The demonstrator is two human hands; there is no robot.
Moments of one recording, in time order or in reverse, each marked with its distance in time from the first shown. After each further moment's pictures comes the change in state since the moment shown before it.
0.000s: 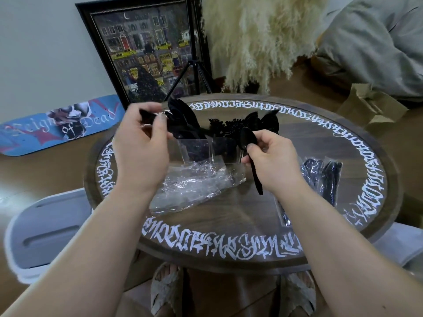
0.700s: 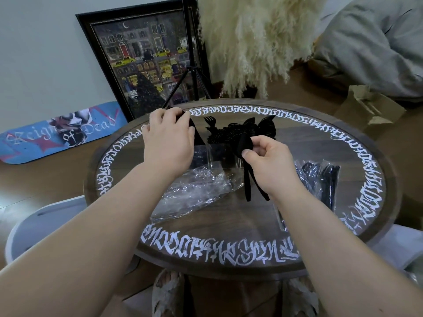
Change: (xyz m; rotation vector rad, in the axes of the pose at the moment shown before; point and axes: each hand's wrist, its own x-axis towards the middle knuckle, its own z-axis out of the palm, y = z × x) left_hand 0.029 -0.019 0.043 0.843 -0.401 0.195; right_hand 0.002 -0.002 0.000 0.127 -0.016 0.049
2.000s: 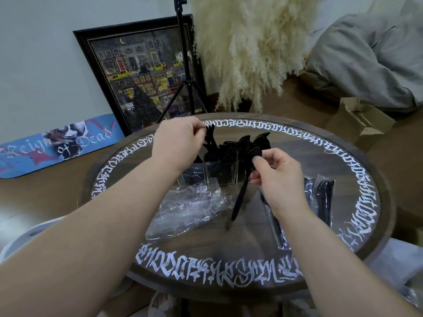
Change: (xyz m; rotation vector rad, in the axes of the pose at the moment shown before) left_hand 0.039 0.023 -0.015 -0.305 0.113 0.097; right_hand 0.007 -0.002 -0.010 0.164 0.197 0.005
